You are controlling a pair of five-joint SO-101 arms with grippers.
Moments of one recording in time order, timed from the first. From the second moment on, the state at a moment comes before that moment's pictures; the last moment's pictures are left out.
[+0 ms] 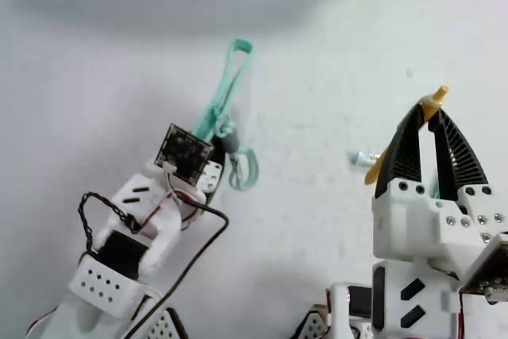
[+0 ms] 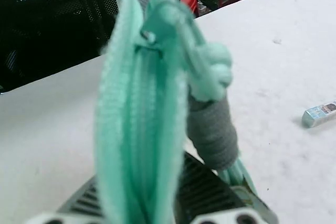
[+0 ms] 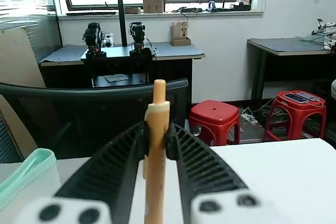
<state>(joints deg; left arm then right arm) 20.3 -70.0 74.5 30.0 -6.8 2.3 -80.0 20.3 64.0 -0.5</state>
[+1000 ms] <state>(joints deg) 20.3 -70.0 74.5 30.0 -6.8 -13.3 -67.1 21.4 35.9 -0.5</state>
